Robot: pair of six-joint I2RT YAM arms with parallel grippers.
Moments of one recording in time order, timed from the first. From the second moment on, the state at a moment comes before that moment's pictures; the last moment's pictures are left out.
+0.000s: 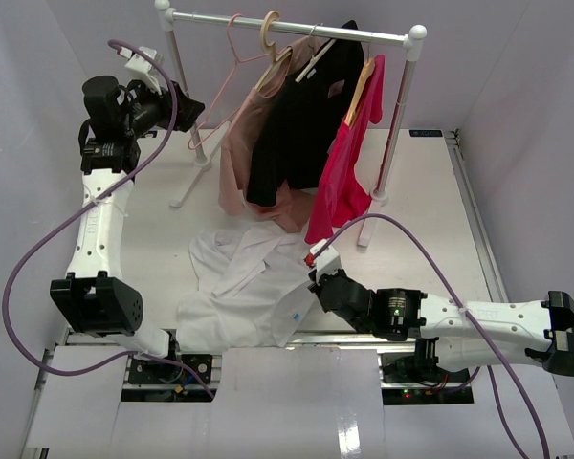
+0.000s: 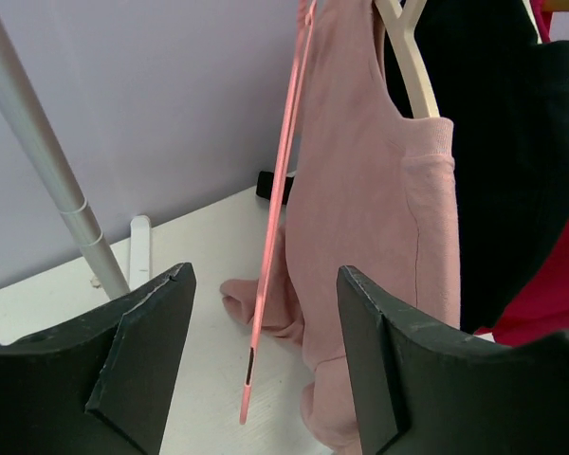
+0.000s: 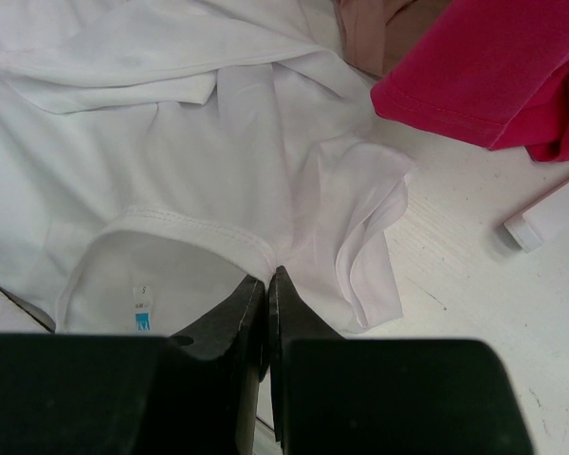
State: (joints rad) left arm 0.04 1.54 1.72 -0.25 0.61 -0.03; right arm 1.40 1.02 0.71 -0.29 0.66 0.28
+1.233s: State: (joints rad) left arm -0.08 1.69 1.73 -0.24 0.48 0.14; right arm 1.40 1.02 0.70 -0.28 0.60 0.26
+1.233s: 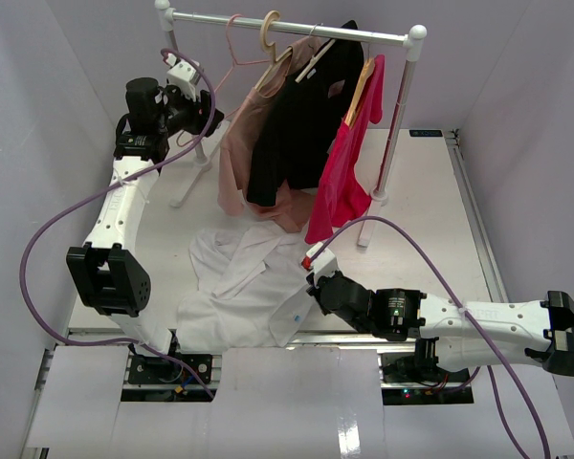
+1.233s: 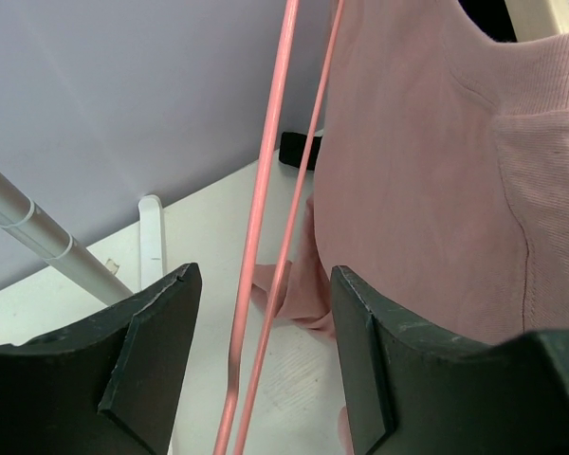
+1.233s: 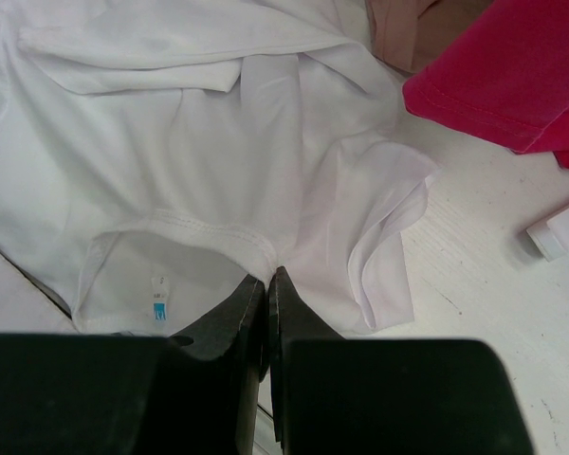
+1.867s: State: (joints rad) left arm -0.09 1.70 1.75 -0.24 0.49 0.14; right arm 1.40 1.02 0.69 -0.26 0.59 0.25
